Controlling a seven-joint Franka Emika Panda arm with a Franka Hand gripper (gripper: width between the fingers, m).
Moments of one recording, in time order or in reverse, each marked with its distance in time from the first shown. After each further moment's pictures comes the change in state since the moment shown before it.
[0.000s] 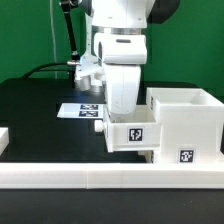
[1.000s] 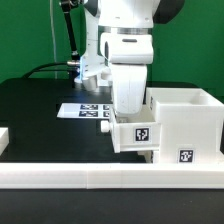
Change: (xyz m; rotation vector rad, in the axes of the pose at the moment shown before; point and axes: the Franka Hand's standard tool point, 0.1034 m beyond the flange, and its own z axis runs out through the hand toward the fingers) arm 0.011 0.002 0.000 -0.008 0.006 0.021
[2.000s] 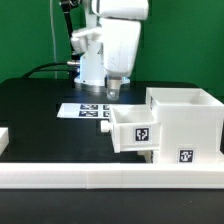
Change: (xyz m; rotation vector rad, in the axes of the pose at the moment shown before) arm -0.030 0.013 -0.067 -0.010 -0.045 -0.009
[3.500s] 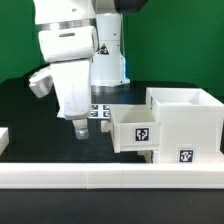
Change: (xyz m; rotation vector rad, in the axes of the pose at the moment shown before) arm -0.025 0.030 0.063 -0.019 0.198 0.015
